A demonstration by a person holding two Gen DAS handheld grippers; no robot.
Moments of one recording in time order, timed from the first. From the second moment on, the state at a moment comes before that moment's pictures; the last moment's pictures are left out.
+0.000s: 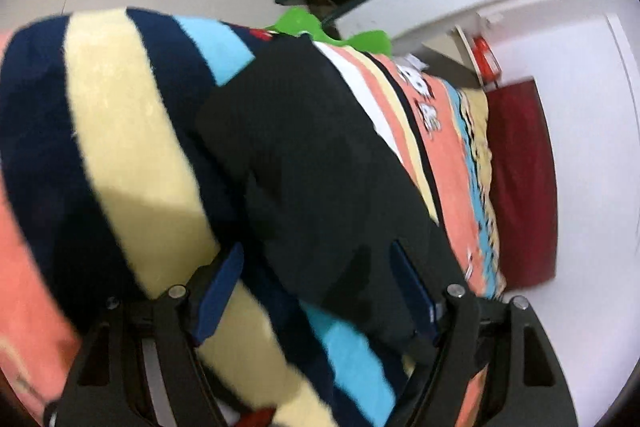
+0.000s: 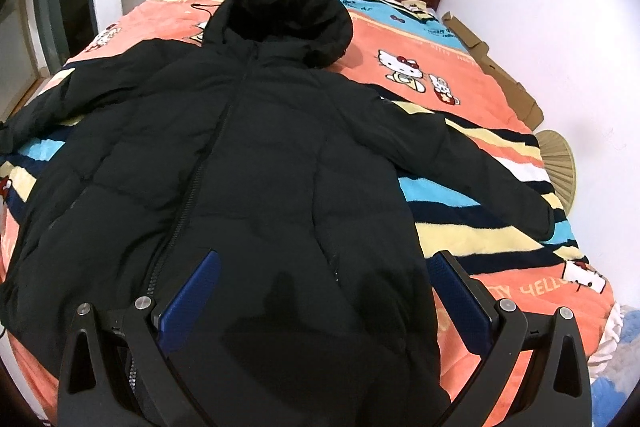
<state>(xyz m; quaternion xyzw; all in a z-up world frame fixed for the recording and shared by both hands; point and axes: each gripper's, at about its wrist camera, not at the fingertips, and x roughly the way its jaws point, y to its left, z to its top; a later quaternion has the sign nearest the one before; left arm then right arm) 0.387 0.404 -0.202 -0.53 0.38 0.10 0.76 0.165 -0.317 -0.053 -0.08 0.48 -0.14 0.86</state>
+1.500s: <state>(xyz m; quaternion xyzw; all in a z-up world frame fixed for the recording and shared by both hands) 0.427 -0.103 -0.006 -0.23 0.42 -0.26 0.84 0.064 -0.495 0.032 0.05 0.32 -0.22 0.92</state>
